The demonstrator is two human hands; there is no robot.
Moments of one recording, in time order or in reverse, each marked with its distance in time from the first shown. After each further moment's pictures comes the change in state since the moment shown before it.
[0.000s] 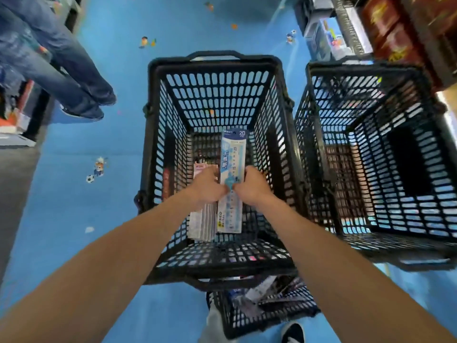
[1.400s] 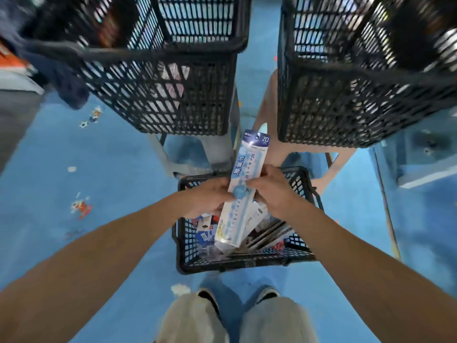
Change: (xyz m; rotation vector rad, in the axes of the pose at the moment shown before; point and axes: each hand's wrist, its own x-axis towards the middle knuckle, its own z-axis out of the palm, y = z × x) left_hand -0.090 -0.193 0.295 -0.248 -0.255 -0.002; right_hand -0.111 0.340 0.027 0.588 -0.194 -0.135
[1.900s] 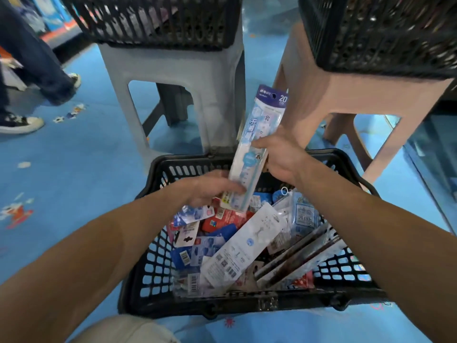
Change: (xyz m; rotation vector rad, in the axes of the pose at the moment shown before) left_hand 0.210 -0.153 -0.029 0.014 0.074 0.120; right_hand 0.166 0.124 -0.013 0.116 -0.044 -0.276
